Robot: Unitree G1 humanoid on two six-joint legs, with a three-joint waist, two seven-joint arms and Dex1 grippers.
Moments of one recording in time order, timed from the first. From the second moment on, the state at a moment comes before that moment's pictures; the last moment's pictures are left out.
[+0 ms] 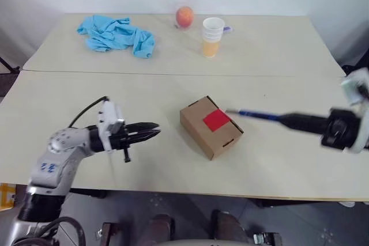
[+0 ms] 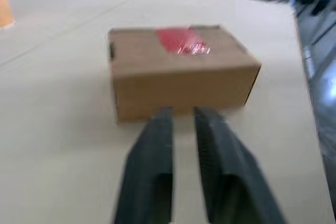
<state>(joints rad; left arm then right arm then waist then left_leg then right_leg) -0.36 0.63 0.00 -0.12 -0.54 0.33 -1.00 -0.25 -1.34 -0.46 -0.25 1.62 1.09 0.49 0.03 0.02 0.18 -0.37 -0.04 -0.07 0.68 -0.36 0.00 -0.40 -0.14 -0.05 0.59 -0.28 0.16</state>
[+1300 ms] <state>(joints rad) -0.68 0.36 -0.19 0.04 -0.29 0.55 -0.78 -0.99 -0.98 0.01 -0.21 1.09 1.49 0.46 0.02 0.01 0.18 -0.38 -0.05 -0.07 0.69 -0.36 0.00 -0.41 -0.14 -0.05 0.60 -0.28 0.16</state>
